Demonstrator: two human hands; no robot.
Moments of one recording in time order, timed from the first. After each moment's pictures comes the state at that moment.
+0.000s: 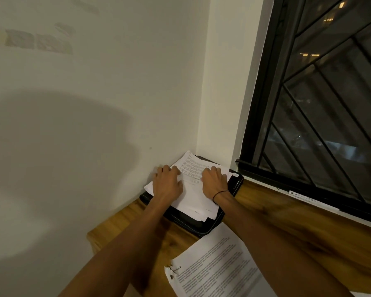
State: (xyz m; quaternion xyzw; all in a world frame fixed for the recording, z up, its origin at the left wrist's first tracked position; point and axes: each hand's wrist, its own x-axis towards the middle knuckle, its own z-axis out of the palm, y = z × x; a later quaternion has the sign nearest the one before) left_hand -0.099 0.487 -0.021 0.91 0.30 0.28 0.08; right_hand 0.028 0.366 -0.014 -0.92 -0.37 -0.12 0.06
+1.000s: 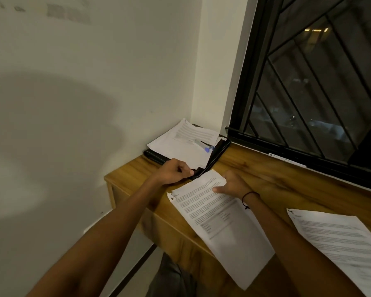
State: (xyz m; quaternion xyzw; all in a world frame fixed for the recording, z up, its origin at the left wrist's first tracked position) left_hand -0.199 0.405 -0.044 0.90 0.13 0.10 0.41; right_hand -0.073 0.175 -0.039 -0.87 -0.36 0.14 0.30
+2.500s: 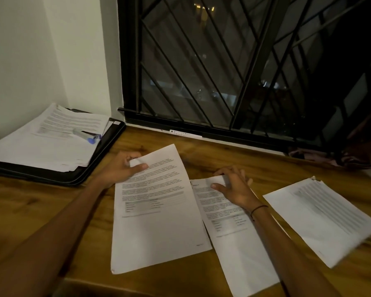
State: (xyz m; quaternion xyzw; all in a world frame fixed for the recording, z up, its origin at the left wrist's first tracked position) left_hand -0.078 0.252 -0.035 0.86 -0.04 0.06 0.51; right_hand -0.016 -0.125 -0.061 -0.96 -0.17 -0.06 0.23
